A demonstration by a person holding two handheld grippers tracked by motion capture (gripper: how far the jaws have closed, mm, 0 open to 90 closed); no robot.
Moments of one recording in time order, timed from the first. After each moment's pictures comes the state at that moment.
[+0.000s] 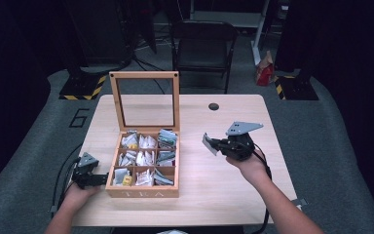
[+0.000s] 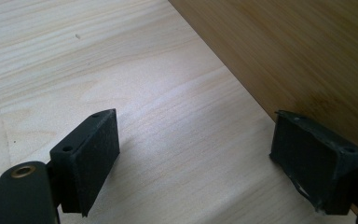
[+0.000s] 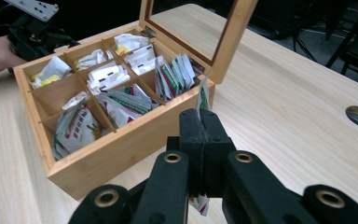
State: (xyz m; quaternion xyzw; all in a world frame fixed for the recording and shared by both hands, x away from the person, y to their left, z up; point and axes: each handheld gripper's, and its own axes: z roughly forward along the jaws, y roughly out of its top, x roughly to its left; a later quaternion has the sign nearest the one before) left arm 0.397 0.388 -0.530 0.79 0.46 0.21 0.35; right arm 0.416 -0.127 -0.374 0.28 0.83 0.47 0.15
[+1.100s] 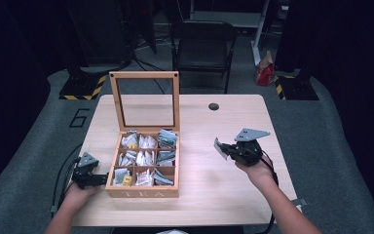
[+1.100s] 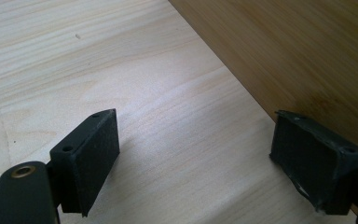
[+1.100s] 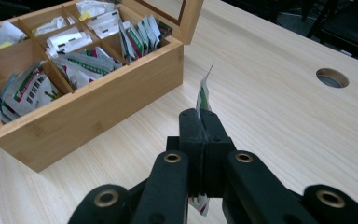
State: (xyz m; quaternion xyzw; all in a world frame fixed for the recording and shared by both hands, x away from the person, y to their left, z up) left arm 0.397 0.388 -0.530 0.79 0.46 0.21 0.35; right arm 0.417 -0.155 -0.408 0.31 0.83 0.44 0.17
